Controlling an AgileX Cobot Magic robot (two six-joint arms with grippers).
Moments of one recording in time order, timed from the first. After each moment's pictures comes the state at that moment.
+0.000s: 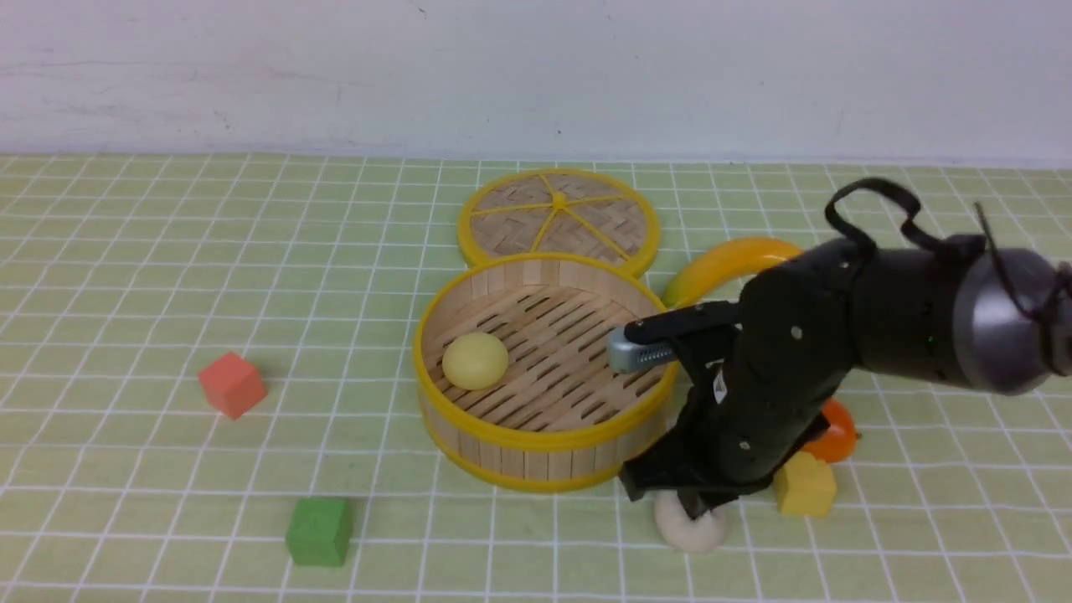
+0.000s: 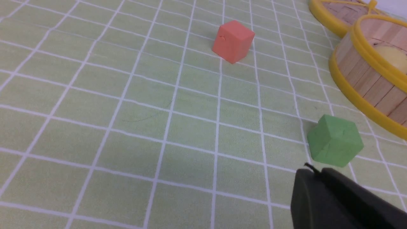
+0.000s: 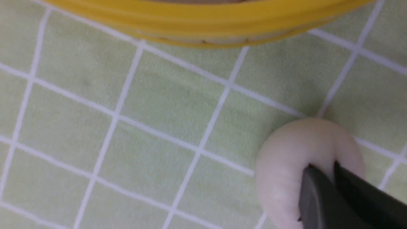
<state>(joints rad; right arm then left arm) 0.55 1.81 -1.22 0.07 0.78 0.15 -0.07 -0.01 0.03 0.01 0.36 -0.31</state>
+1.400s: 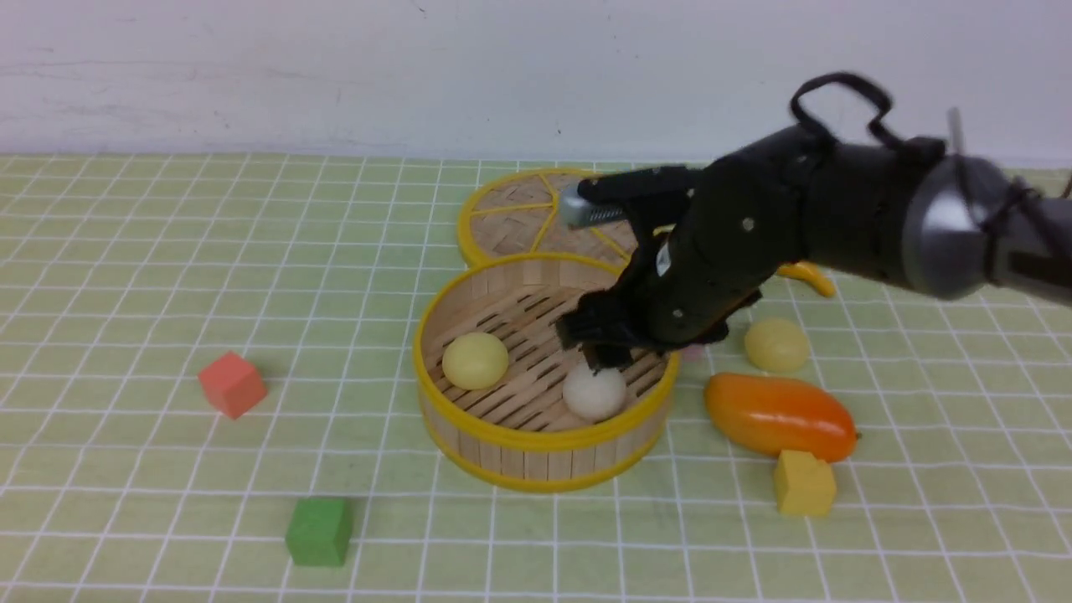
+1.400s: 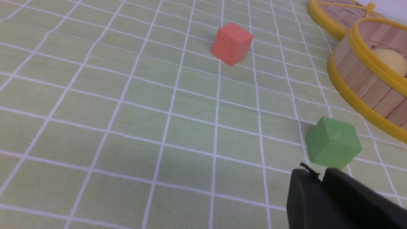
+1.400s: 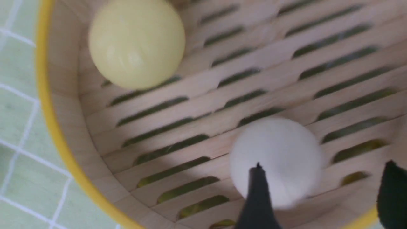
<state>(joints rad) 0.55 1.89 -1.51 -0.01 0.68 0.22 -0.07 -0.01 0.03 0.01 0.36 -0.31</state>
